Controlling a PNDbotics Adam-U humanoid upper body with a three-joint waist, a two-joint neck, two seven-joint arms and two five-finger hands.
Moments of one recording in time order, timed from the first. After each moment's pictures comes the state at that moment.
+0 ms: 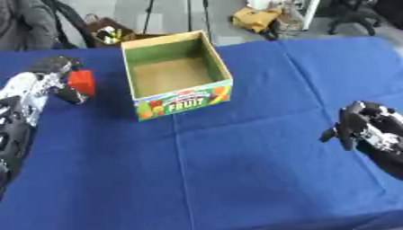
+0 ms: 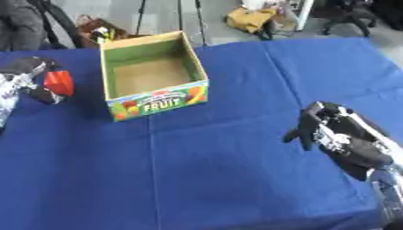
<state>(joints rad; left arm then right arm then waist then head) -0.87 0.50 0.07 -0.70 -1.16 -0.05 -0.24 -0.20 -0.36 0.06 -1.82 -0.55 0.19 0.49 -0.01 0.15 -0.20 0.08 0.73</state>
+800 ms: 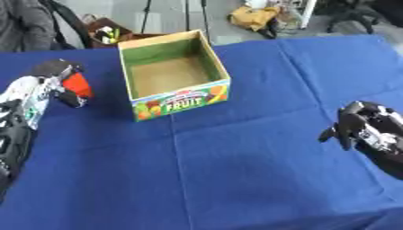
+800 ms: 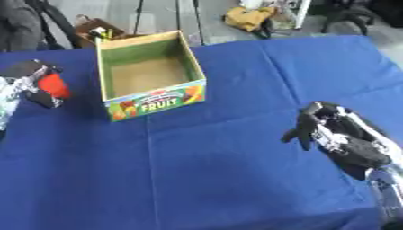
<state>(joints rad) -0.87 0.49 0.06 -0.70 -1.15 -0.05 -0.25 -0.20 -0.36 0.06 -1.82 -0.54 0.19 0.49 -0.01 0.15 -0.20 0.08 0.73</state>
